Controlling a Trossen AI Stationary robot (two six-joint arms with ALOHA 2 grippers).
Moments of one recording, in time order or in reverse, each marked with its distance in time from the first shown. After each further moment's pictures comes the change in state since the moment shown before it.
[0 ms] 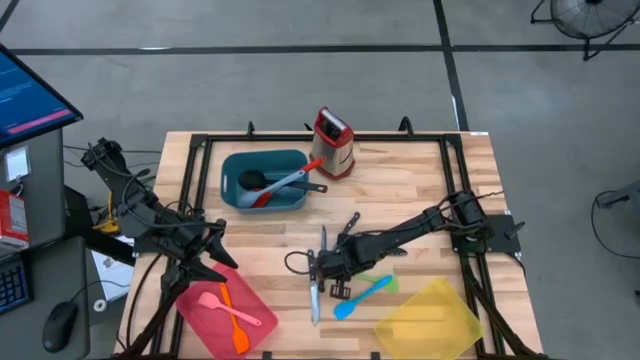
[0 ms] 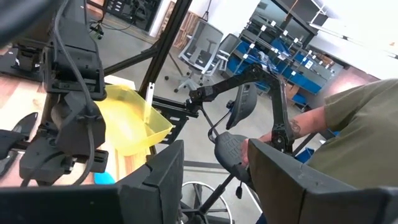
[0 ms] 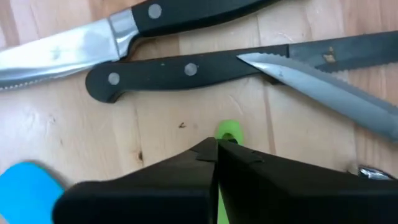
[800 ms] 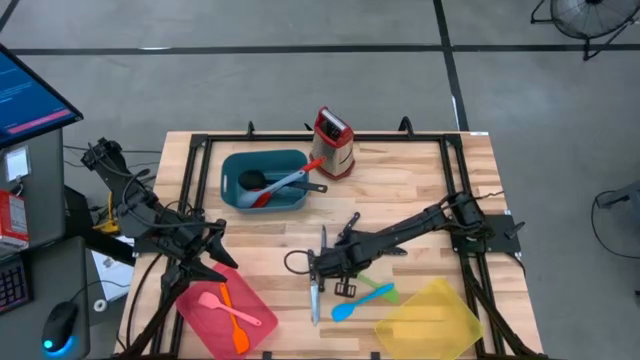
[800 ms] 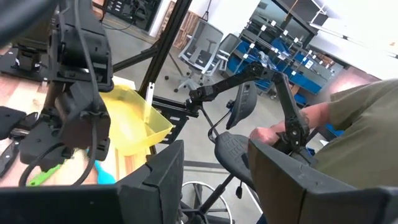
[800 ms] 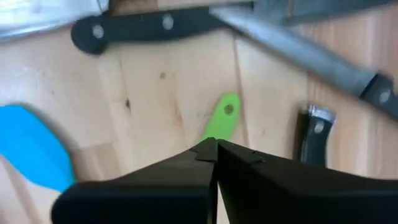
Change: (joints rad) left arm 0.000 0.000 0.000 -0.001 0.000 0.000; right arm 0.009 0.002 0.182 -0.326 0.004 0.014
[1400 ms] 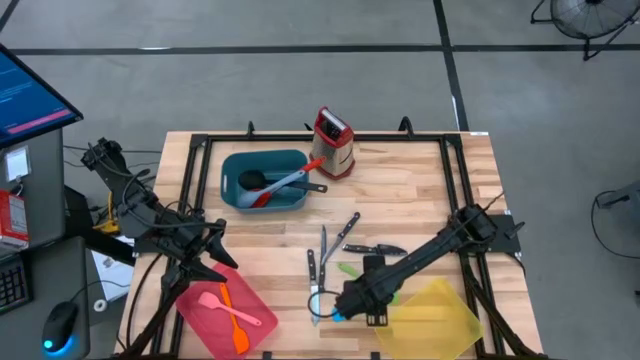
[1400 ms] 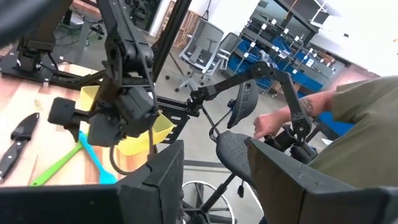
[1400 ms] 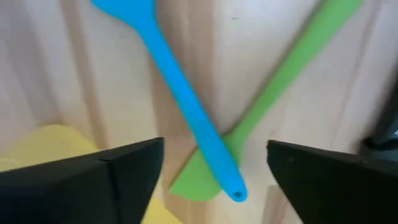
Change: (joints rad) left arm 0.000 0.000 0.000 -0.004 0.000 0.013; right arm 0.215 -0.015 -0.028 -0.165 -0.073 0.036
